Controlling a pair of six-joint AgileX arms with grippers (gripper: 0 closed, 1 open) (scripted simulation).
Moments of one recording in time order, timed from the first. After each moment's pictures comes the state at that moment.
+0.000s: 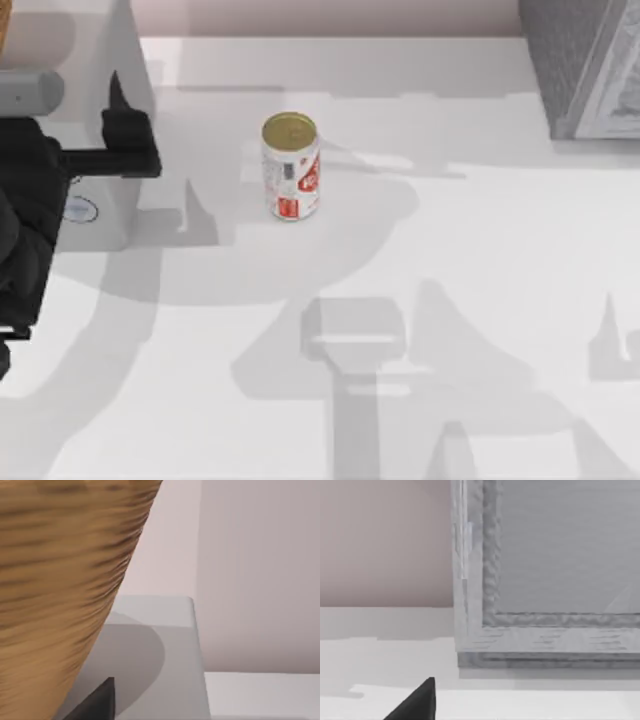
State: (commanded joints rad) left arm -0.38 1.19 0.42 0.78 -0.37 0.01; right arm 0.00 0.00 0.00 0.00 0.00 0.00
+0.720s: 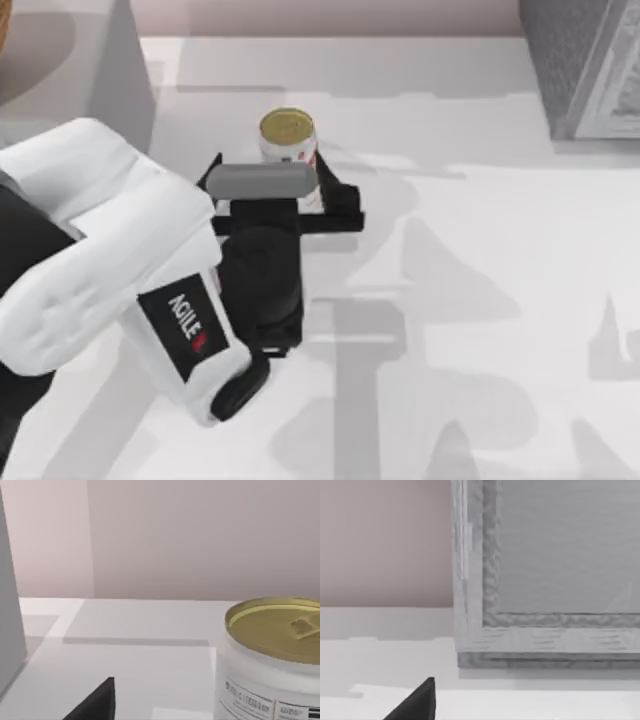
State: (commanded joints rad) left arm -0.73 2.28 0.80 1.49 -0.71 0.01; right arm 0.00 0.00 0.00 0.00 0.00 0.00
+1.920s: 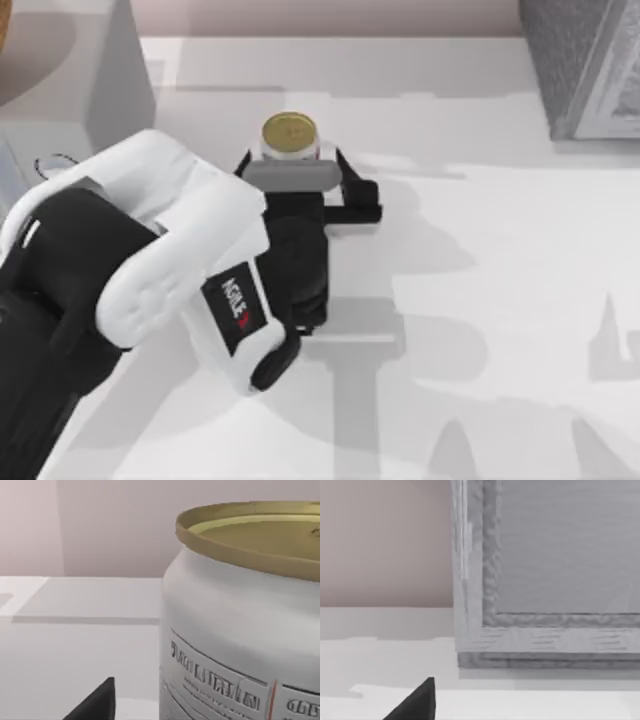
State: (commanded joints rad) left arm -0.68 2.53 1.08 1.46 -0.67 0.01; right arm 0.00 0.00 0.00 0.00 0.00 0.00
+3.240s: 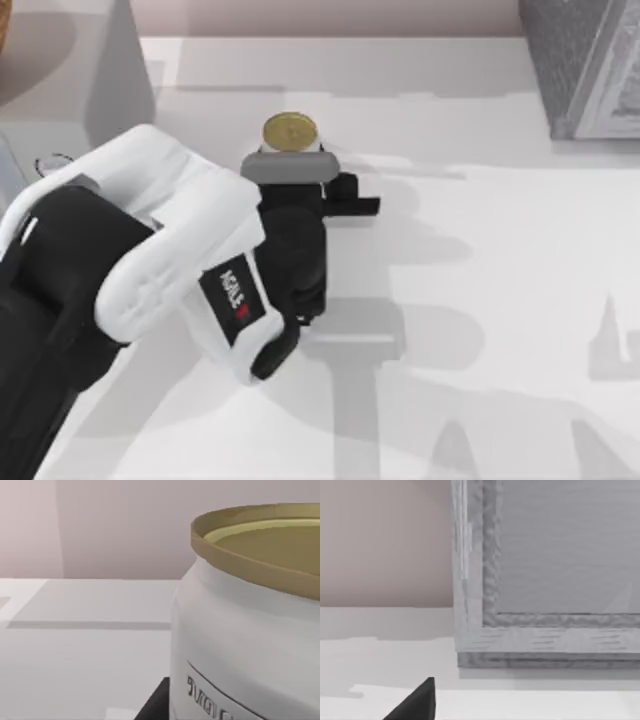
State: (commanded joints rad) left arm -0.67 2.54 1.11 1.43 -0.65 0.01; right arm 0.00 0.00 0.00 0.00 0.00 0.00
